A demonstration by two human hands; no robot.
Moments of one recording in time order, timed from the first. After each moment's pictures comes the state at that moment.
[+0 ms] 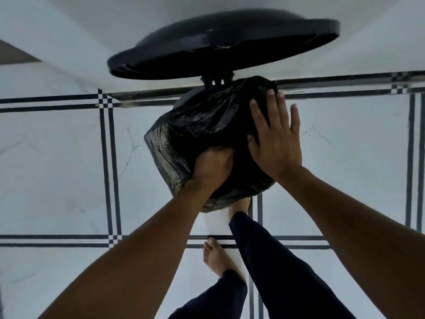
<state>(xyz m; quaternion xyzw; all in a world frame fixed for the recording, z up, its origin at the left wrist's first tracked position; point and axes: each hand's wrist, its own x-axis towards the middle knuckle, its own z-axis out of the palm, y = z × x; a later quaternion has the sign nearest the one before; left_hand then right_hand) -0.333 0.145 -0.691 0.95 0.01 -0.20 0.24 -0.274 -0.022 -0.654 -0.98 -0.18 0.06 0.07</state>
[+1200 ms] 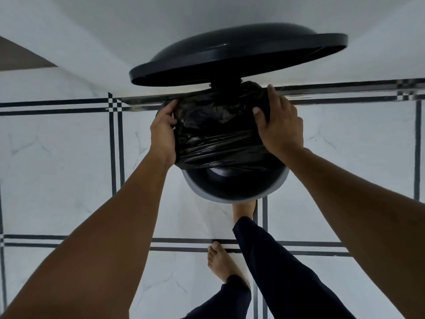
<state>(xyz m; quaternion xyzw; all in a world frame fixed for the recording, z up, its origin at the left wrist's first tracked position) -0.277 0.249 -0.644 0.56 0.47 -0.06 0.68 -0.223 -0.005 -0.661 -0.97 -0.03 0.14 0.21</state>
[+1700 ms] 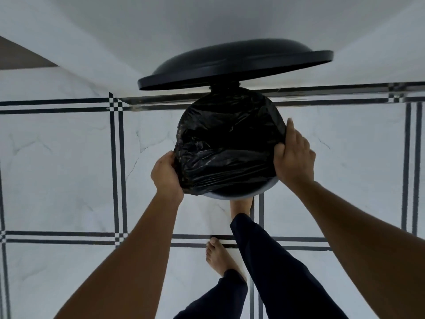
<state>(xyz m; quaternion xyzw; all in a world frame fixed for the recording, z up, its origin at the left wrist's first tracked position) -0.365 0.232 -0.654 0.41 0.63 -0.04 0.65 -0.288 -0.046 -0.652 -0.96 0.05 0.18 0.21</state>
